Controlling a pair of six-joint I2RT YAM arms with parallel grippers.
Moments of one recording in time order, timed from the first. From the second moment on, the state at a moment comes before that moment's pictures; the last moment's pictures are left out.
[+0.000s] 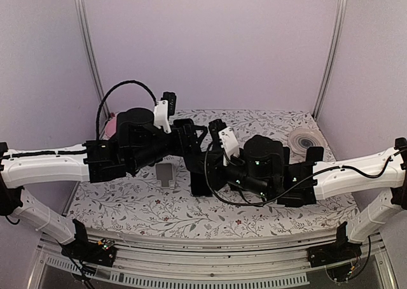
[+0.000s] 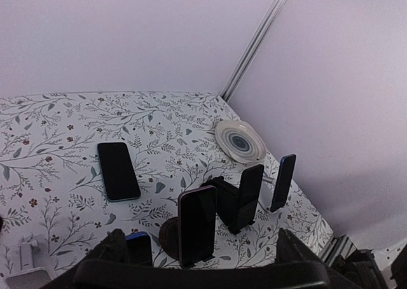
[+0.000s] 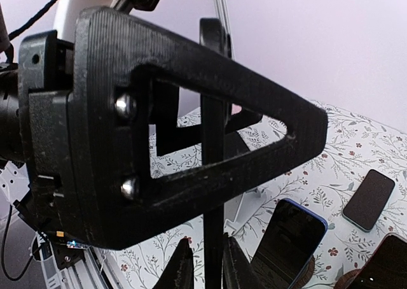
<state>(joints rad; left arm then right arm) -1.07 1.32 1.01 0.11 -0.37 -0.53 1.27 1.48 0.99 0.29 0.37 0.27</state>
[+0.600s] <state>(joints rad) -1.00 1.23 0.97 0.06 -0.44 -0.50 1.27 1.39 0.95 0.30 0.39 0.28</state>
